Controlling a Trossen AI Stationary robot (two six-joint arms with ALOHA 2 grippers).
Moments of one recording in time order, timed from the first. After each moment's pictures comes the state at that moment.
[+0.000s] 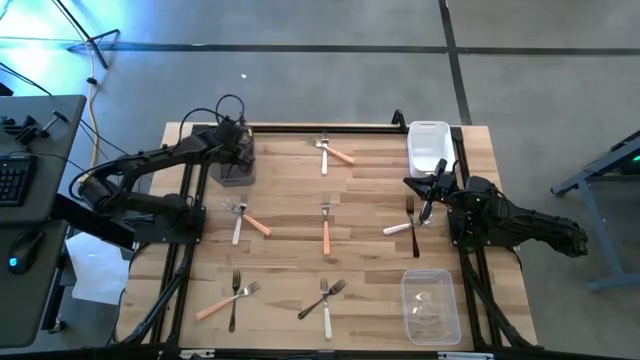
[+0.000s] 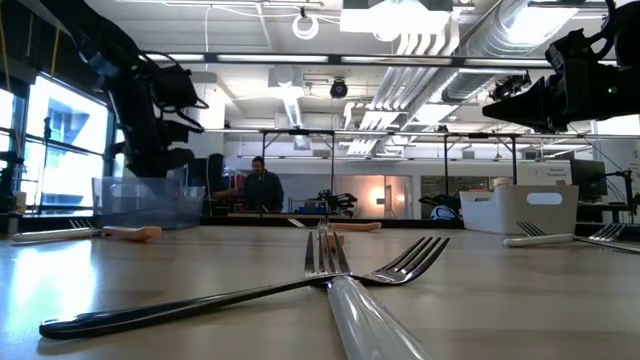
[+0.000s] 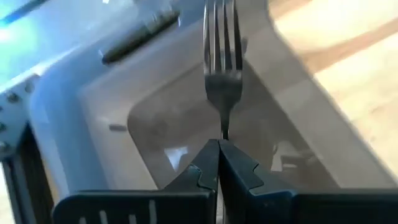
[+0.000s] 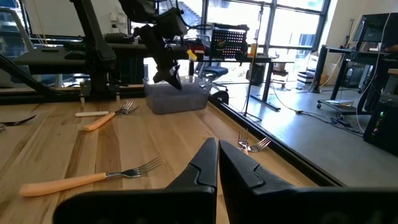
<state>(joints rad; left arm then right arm) 0.86 1.26 0.61 -0.43 -0.29 -0.13 -0.31 0.04 0.01 0.03 0.08 -0.08</state>
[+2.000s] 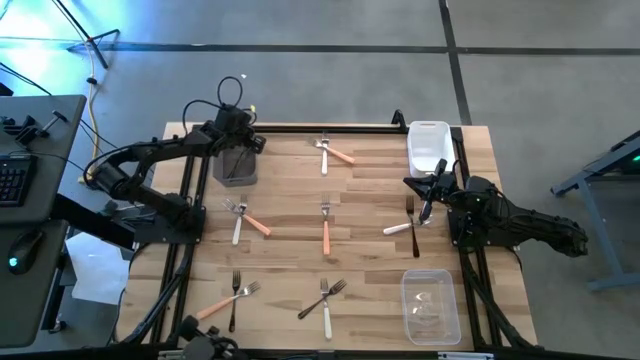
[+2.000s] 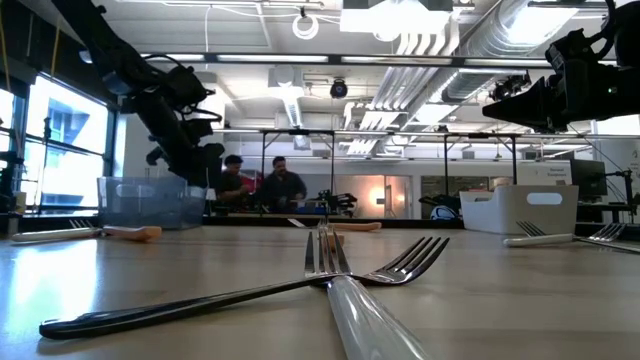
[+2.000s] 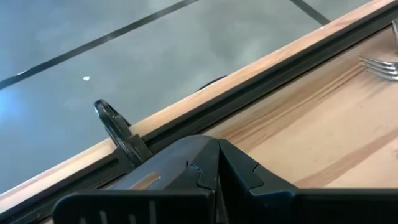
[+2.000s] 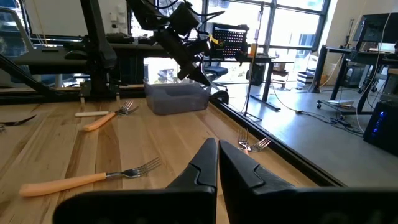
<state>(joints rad) 0.95 1.41 0.65 0.04 -0.14 -0.01 -0.31 0.04 0.01 0.03 0.08 -0.08</state>
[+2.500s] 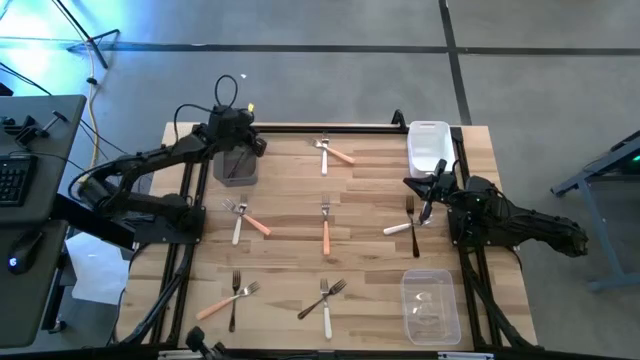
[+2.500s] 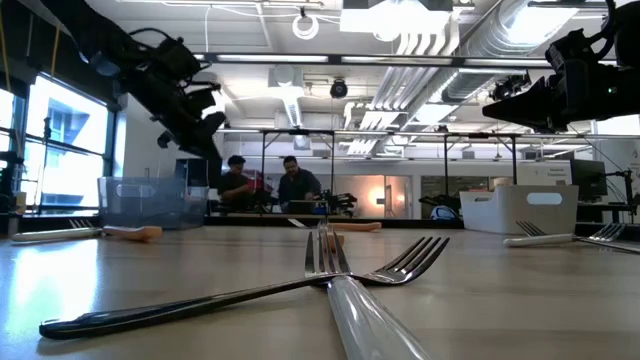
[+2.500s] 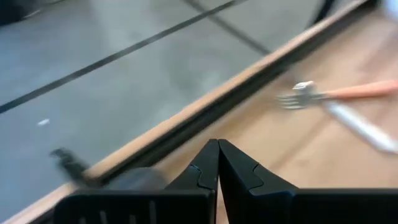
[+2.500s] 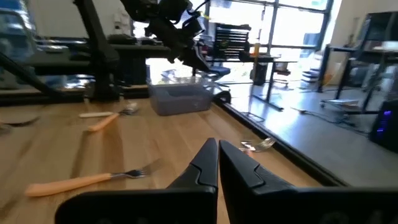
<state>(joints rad) 0.86 1.23 0.61 0.05 0.00 -0.01 -0.31 0.04 0.01 0.03 0.05 -0.06</state>
